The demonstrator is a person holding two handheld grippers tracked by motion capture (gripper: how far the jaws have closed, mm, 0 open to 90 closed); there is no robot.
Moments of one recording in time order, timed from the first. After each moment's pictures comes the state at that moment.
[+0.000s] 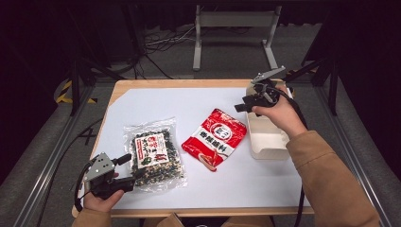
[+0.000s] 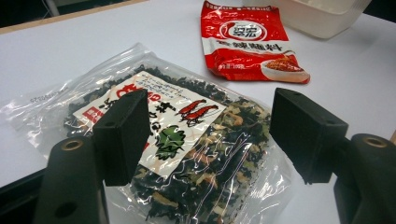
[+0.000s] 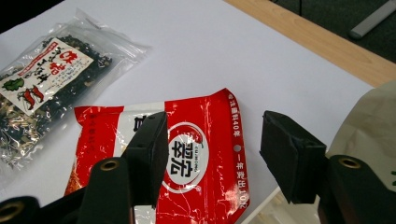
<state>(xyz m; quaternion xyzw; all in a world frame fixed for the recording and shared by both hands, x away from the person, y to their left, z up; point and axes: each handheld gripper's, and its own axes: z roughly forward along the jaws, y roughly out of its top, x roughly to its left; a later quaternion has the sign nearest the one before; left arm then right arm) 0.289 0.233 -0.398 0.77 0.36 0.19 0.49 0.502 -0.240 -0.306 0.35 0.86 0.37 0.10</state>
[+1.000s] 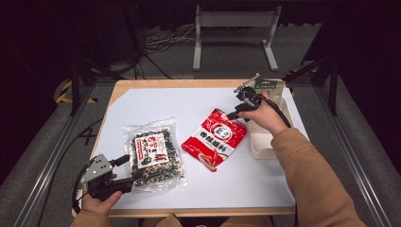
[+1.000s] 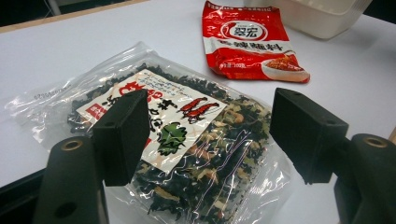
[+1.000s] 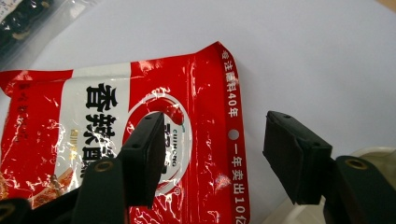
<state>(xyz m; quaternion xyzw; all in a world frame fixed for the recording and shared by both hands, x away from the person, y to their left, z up) 0.287 0.235 -0.398 0.77 0.36 0.18 0.49 0.537 -0.212 -0.360 0.36 0.89 0.27 0.07</state>
